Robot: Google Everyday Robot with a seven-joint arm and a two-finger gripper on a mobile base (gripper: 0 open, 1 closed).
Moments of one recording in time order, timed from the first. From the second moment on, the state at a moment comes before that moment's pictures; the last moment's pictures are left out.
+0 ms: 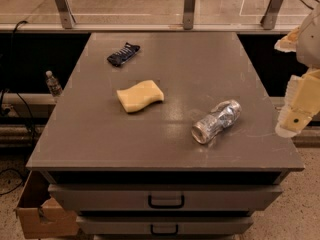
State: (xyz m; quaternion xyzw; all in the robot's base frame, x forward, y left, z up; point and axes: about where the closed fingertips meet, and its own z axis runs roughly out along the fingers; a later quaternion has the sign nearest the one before) arm 0.438 -0.215 0.981 -0.60 0.78 -0.04 0.17
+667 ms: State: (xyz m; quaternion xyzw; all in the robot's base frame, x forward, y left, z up) arm 0.468 -0.183 0.964 -0.64 0.75 -0.03 0.16
